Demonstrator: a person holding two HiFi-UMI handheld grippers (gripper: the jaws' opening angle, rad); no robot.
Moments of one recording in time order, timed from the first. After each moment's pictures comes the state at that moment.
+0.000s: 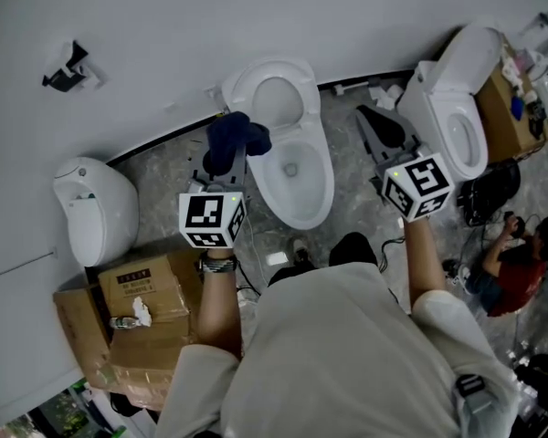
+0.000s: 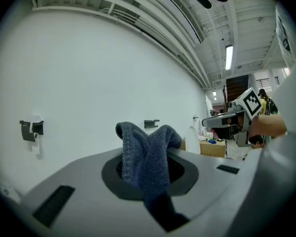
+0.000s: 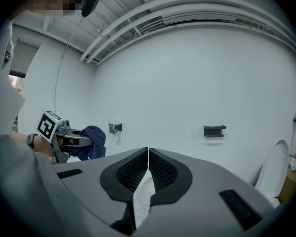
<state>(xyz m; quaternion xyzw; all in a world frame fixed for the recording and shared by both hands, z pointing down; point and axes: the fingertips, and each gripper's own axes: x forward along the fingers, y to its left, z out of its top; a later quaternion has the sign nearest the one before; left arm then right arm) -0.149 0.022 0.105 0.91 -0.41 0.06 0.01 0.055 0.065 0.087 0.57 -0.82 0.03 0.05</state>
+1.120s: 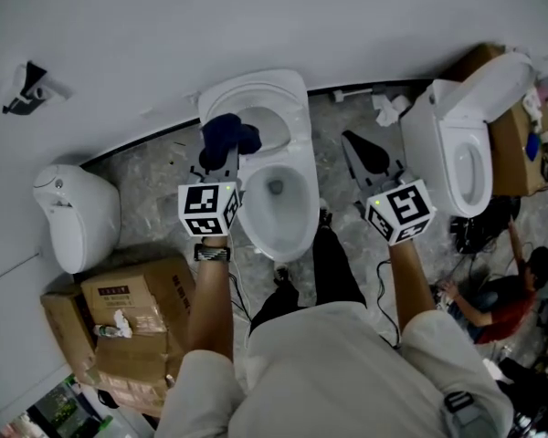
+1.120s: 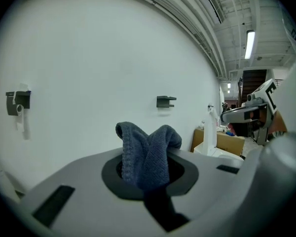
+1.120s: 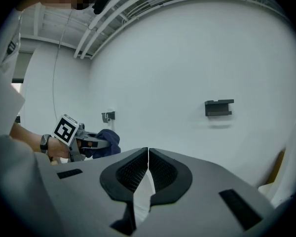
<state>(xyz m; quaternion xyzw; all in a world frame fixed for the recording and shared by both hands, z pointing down) -0.063 -0.157 0.241 0.88 -0.45 0.12 0.08 0.129 -0.080 0.201 0.53 -0.84 0.09 0.08</state>
